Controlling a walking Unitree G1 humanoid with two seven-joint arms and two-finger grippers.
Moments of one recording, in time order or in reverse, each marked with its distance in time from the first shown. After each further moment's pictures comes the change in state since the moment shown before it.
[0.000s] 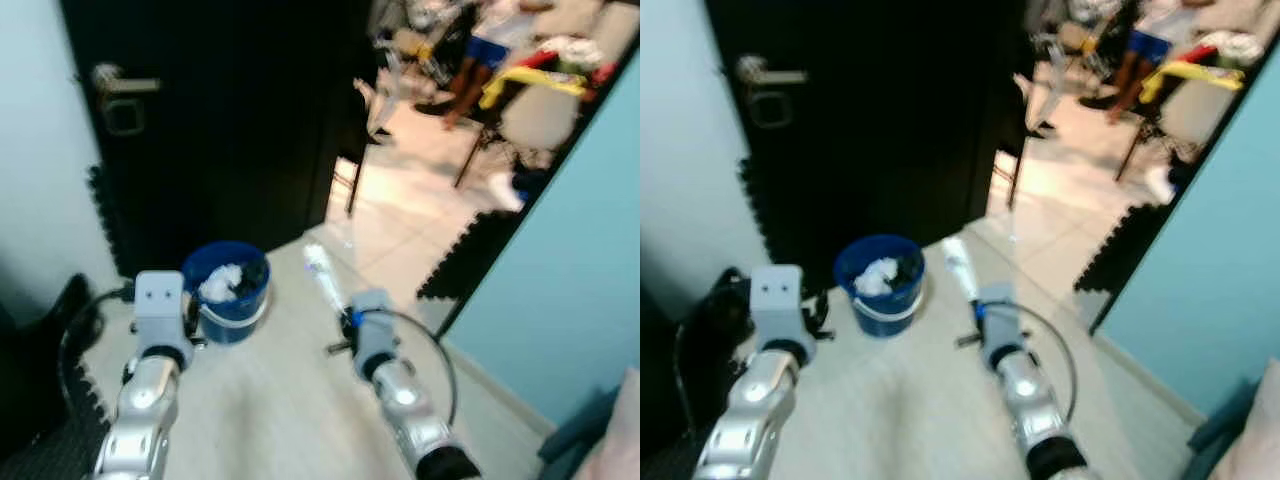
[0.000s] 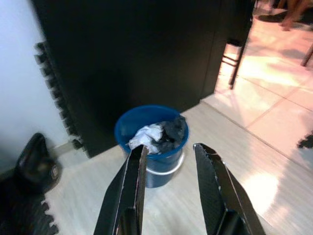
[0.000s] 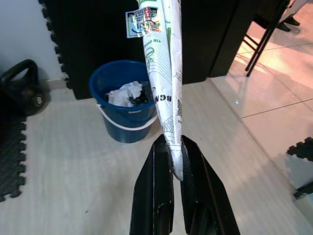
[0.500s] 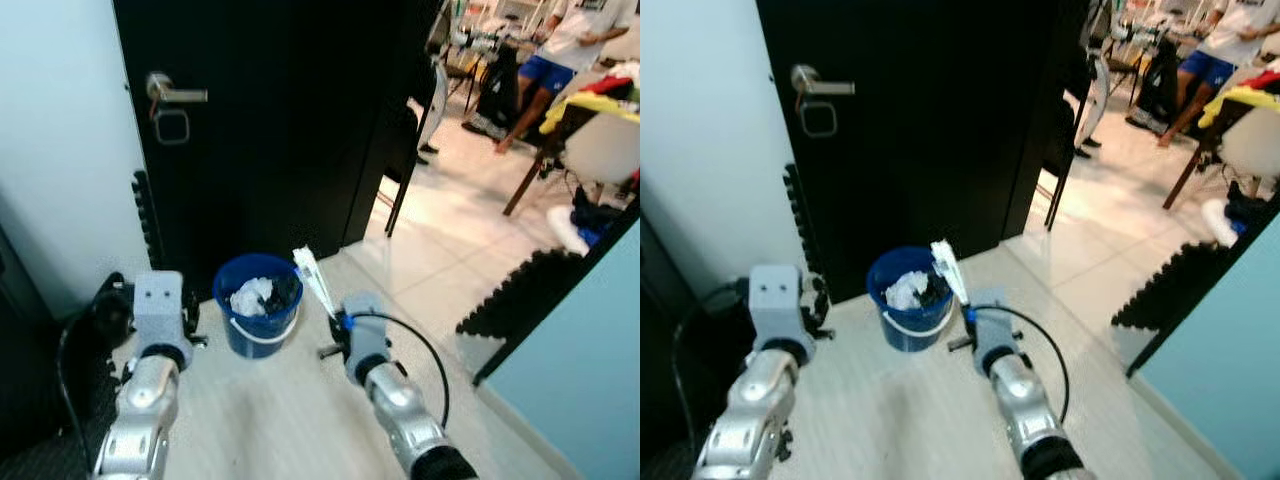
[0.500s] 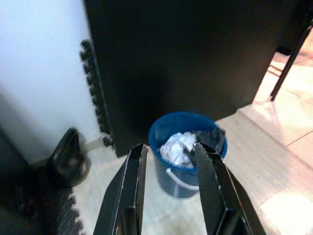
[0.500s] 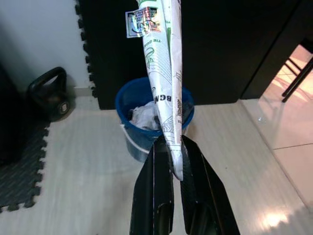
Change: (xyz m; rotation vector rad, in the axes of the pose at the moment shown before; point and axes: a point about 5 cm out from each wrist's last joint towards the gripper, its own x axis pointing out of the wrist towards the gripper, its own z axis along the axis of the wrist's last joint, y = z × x) left arm 0.000 0.002 0.002 0.003 -0.004 0.002; right arm 0.002 0.002 0.003 0.001 -0.015 0.006
